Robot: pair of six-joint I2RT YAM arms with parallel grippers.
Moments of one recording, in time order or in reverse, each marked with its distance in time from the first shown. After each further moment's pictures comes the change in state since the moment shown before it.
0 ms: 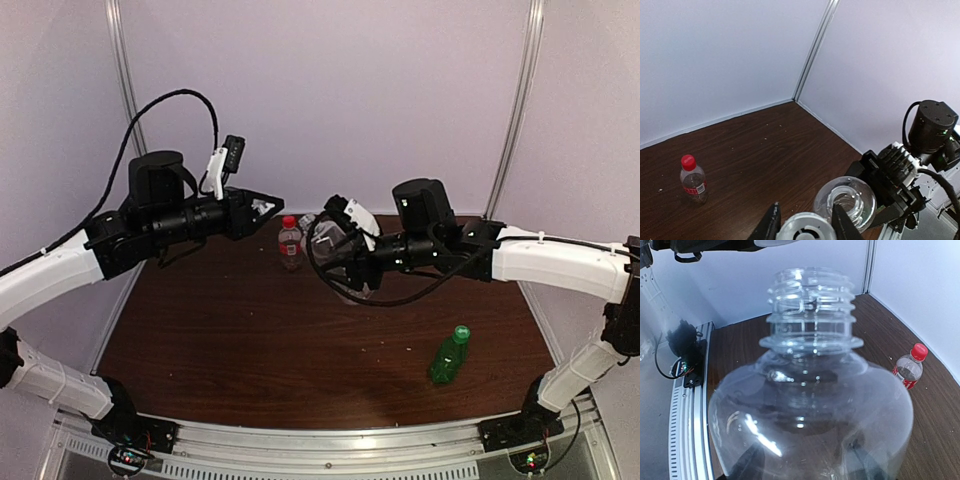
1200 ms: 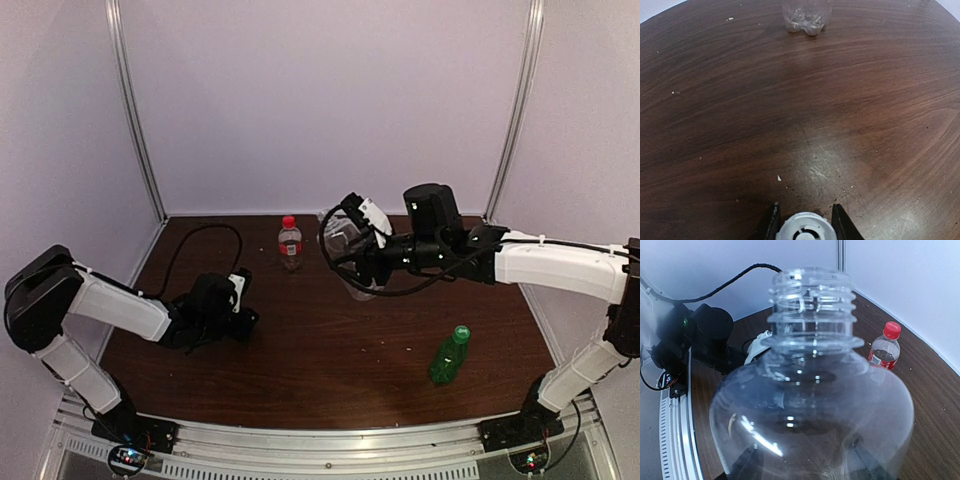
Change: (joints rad) left arm 0.064 0.332 -0.618 0.401 -0.373 0.025; right arm -0.064 -0.021 -0.078 0.068 0.044 0.069
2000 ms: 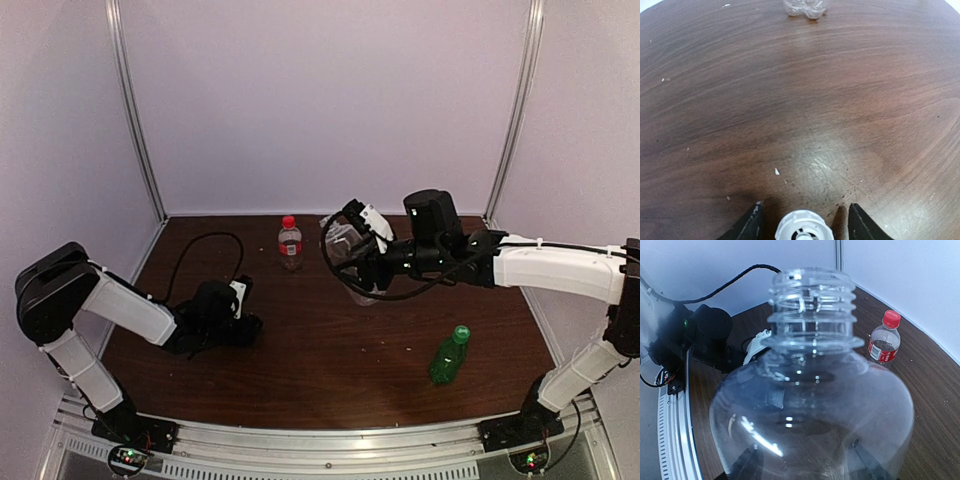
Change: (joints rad) left arm 0.003 0.084 -0.036 0.106 0.010 -0.005; right arm -0.008 0.000 -0.040 0.015 0.000 0.010
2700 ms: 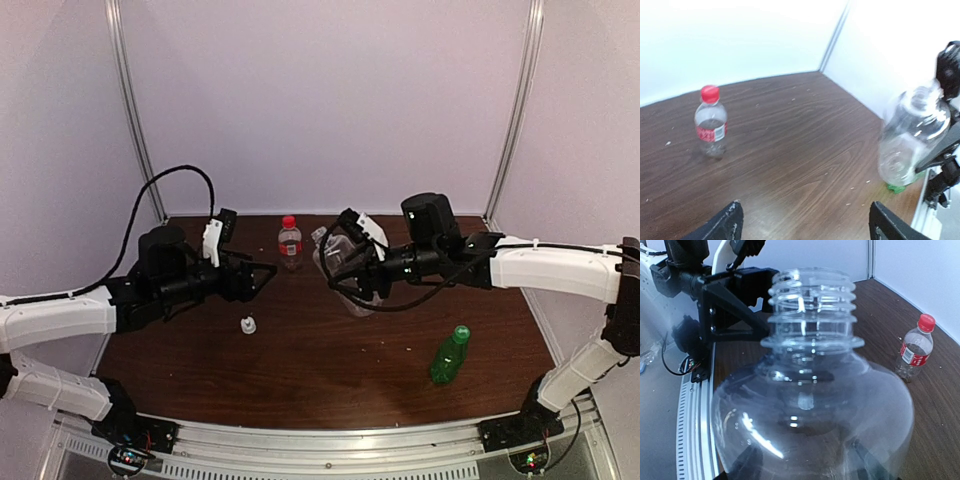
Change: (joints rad) left arm 0.000 -0.480 0.127 -0.172 0.299 0.005; right arm -0.004 0.010 -0.011 0.004 -0.147 -0.022
